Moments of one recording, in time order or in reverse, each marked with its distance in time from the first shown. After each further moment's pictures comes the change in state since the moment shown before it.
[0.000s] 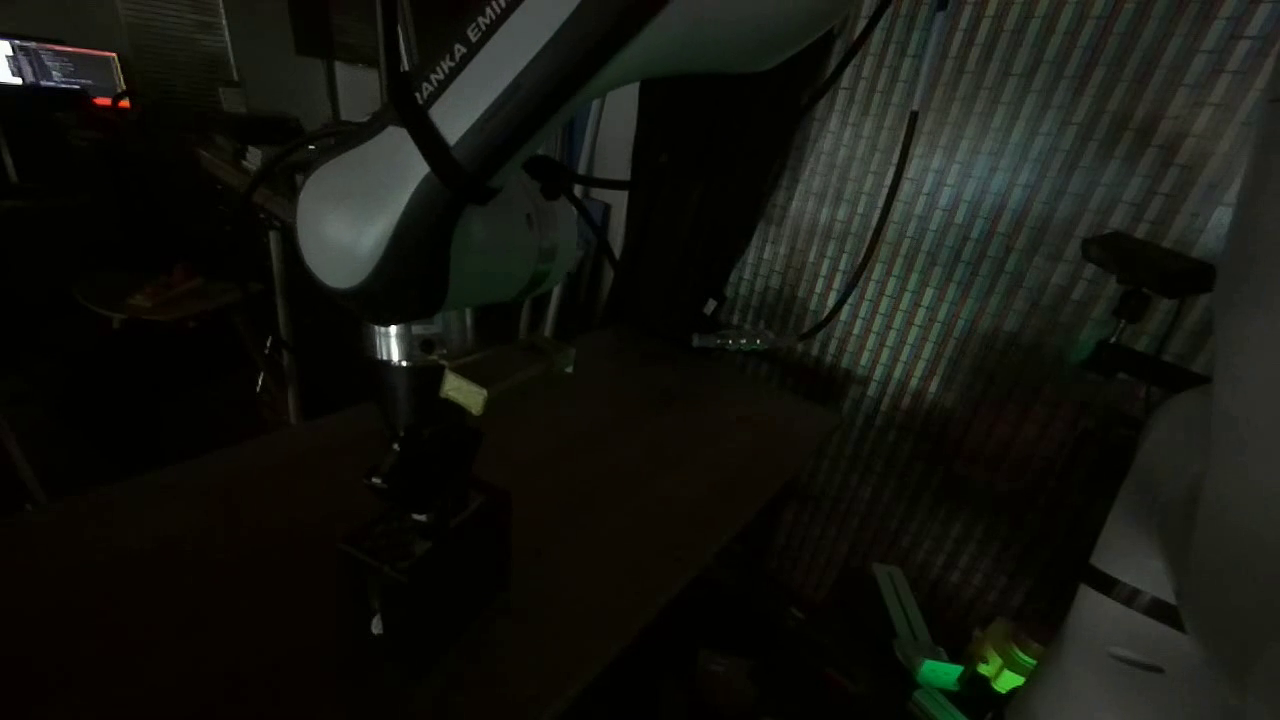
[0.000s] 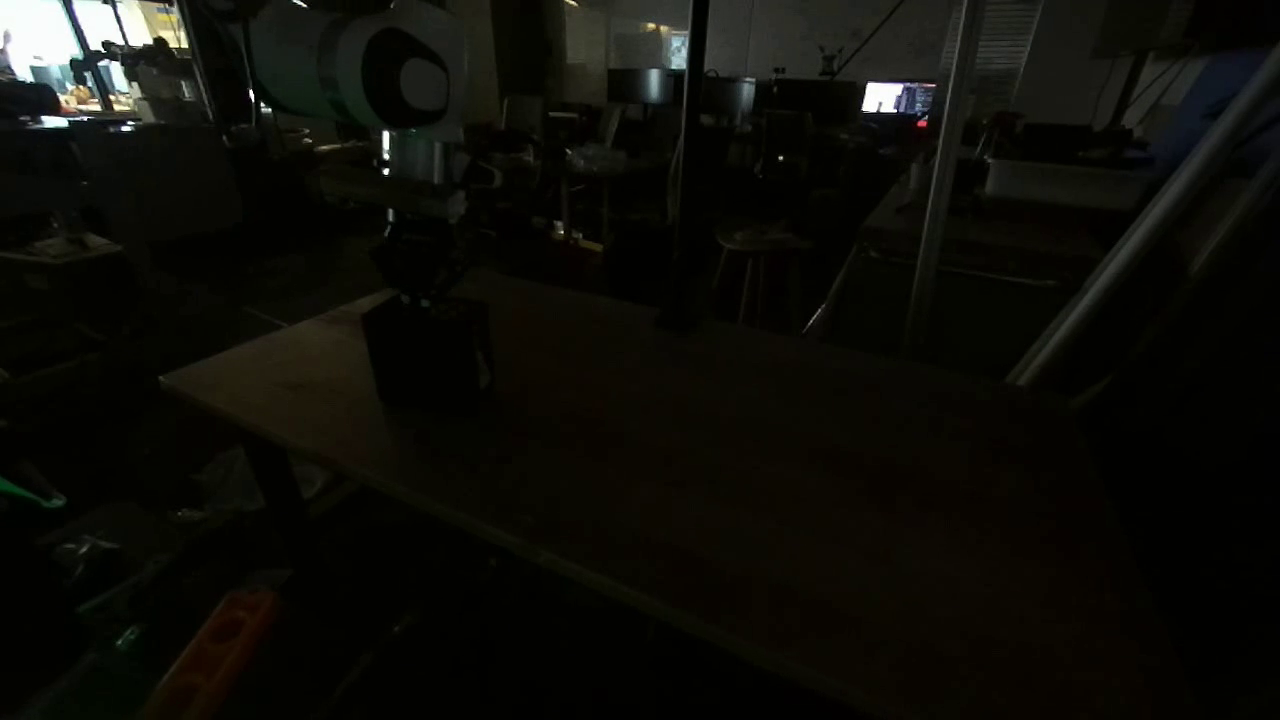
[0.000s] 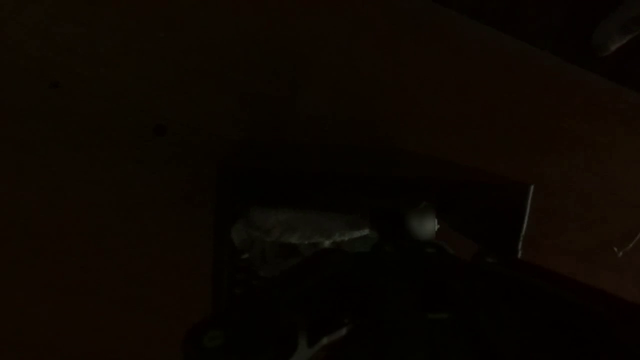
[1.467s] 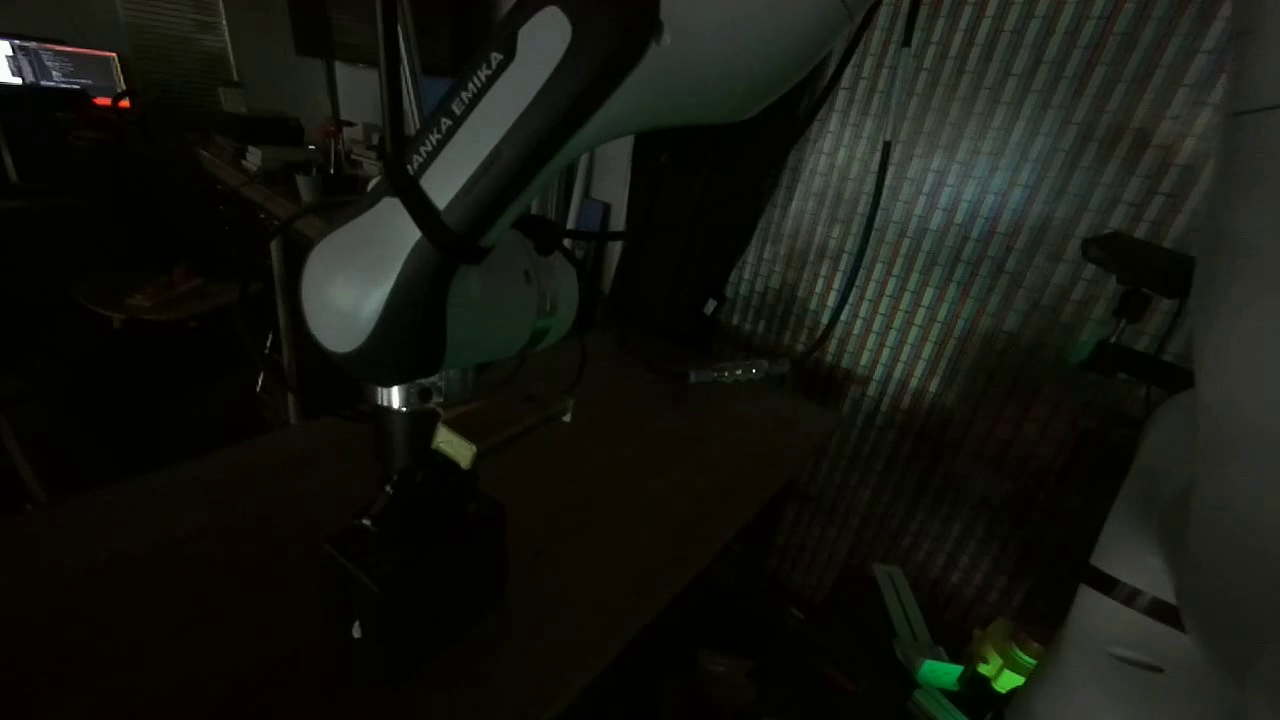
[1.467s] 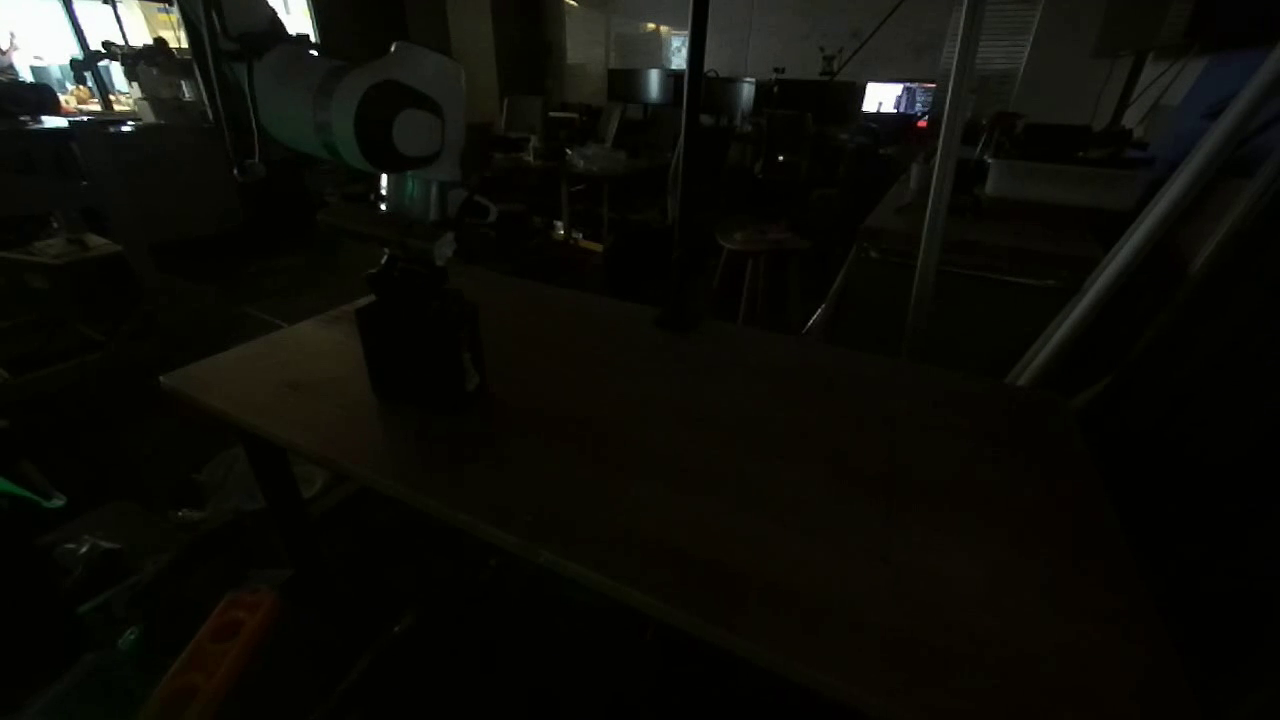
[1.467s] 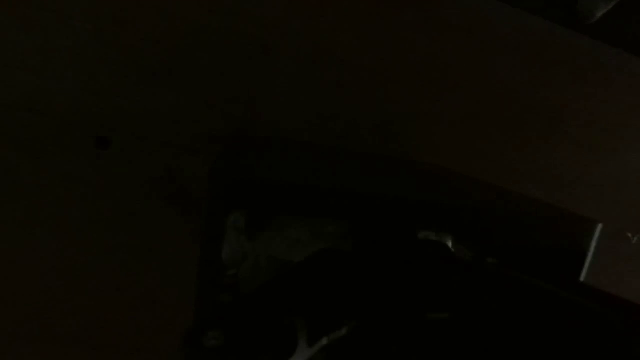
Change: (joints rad) arm 0.000 0.055 0.016 -0.038 0.066 0.123 0.017
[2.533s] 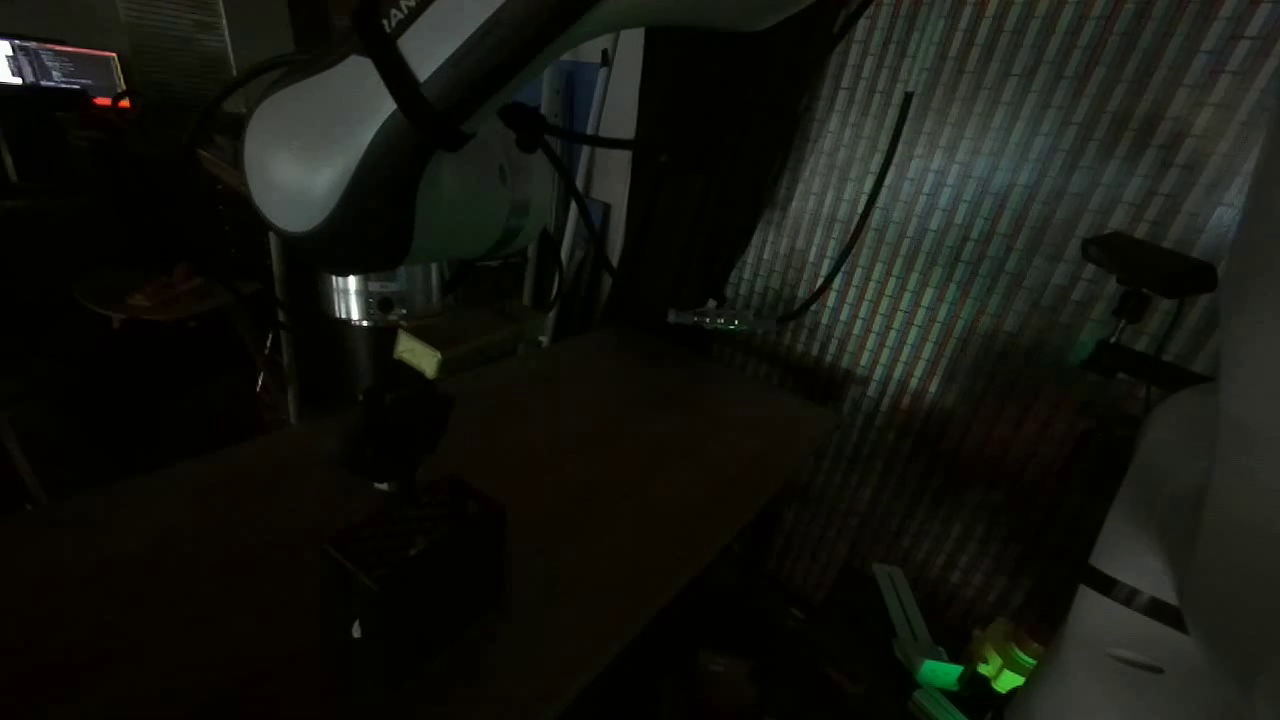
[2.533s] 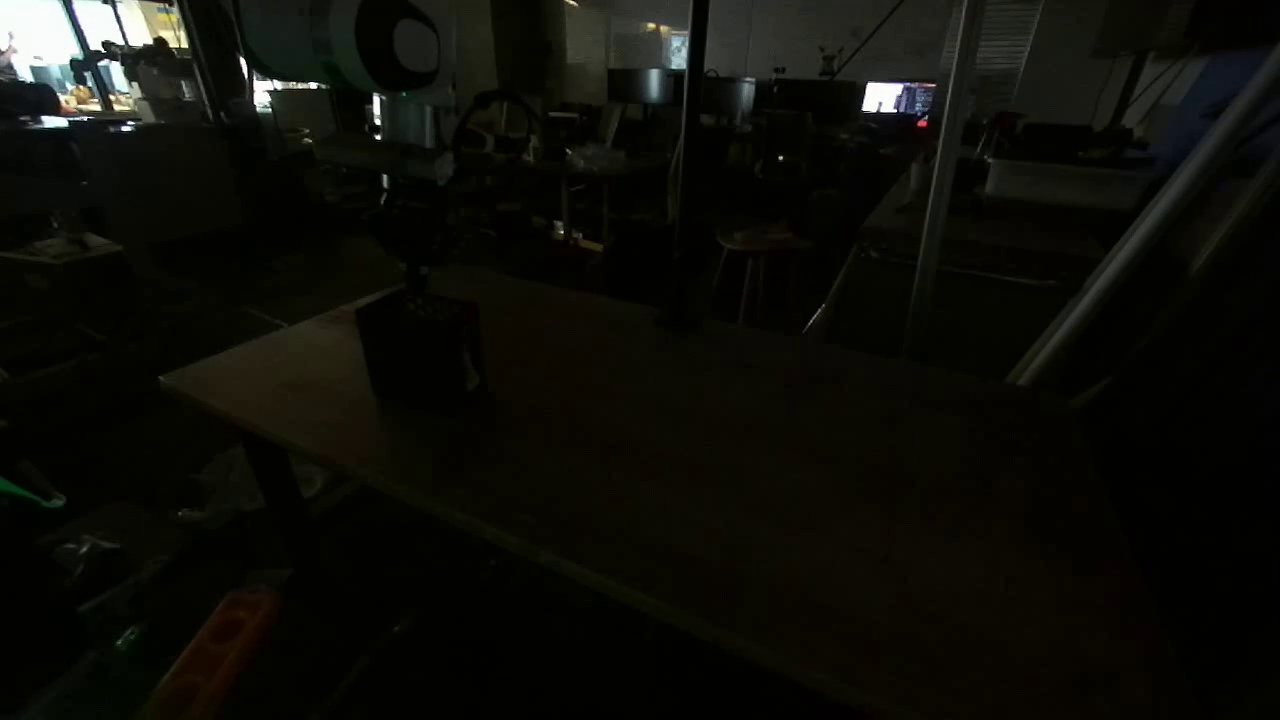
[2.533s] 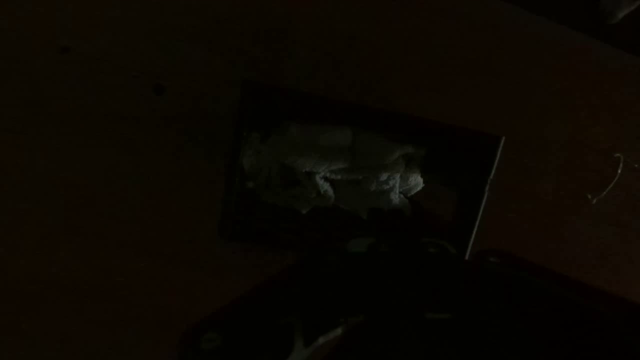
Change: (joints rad) arm 0.015 -0.070 0.000 0.113 -0.093 -0.169 0.067
